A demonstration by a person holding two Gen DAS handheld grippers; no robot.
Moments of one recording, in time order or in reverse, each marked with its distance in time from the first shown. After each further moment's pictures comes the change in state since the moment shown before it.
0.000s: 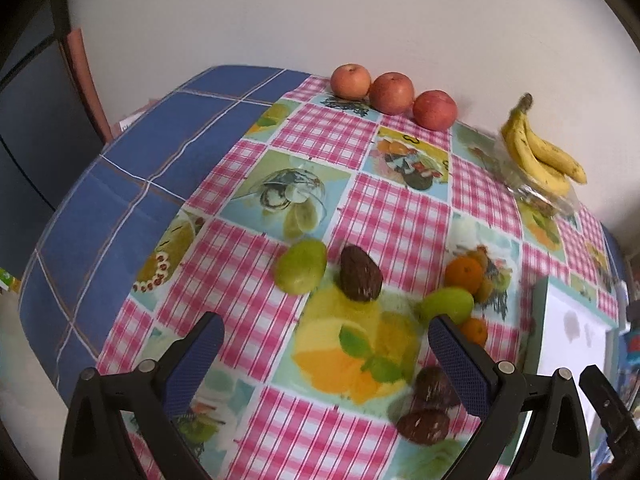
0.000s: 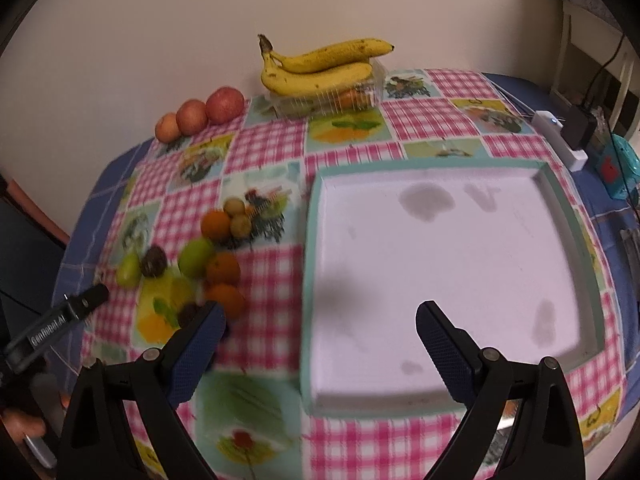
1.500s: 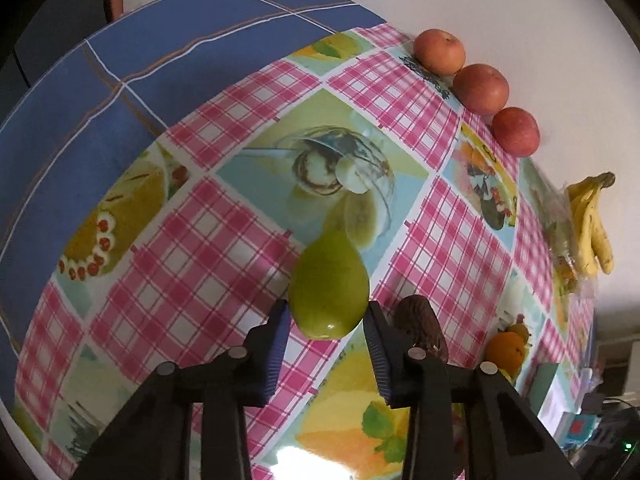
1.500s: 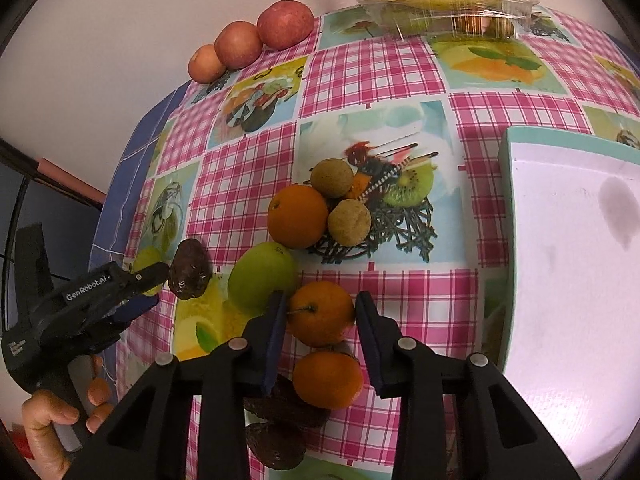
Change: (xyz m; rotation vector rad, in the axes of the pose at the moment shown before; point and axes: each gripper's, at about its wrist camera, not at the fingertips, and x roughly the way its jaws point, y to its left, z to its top) left arm 0.094 0.055 0.024 -0.313 0.190 -0.118; right arm 0.126 0.070 0.026 -0.032 0.260 0.230
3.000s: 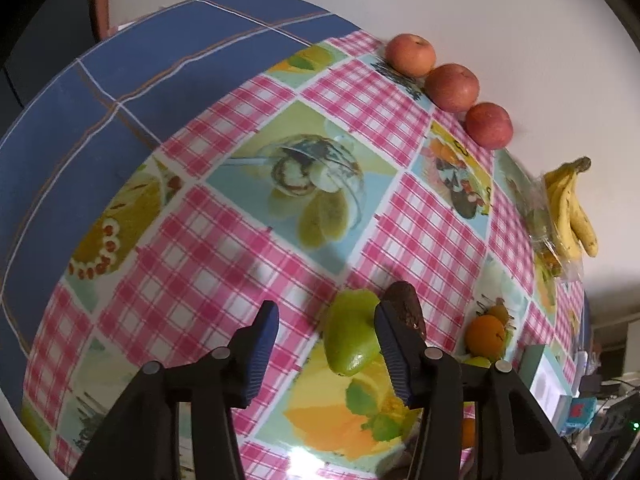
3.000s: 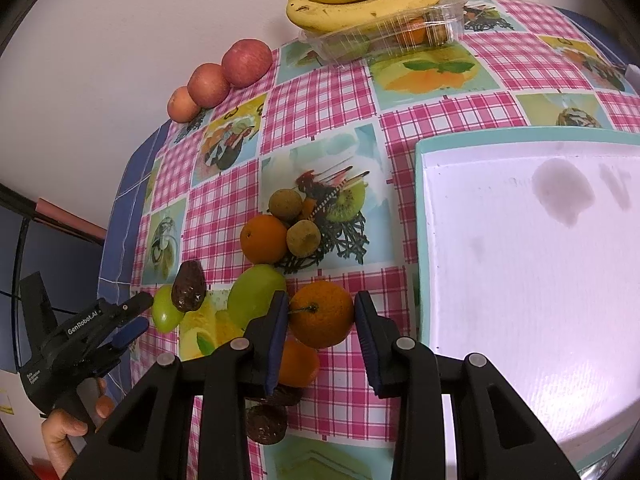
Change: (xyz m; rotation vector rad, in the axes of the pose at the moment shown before) left arm -0.025 -0.014 -0.008 0.059 -0.009 -0.033; right arm -0.043 -0.027 -0.003 0.114 -0.048 -0.010
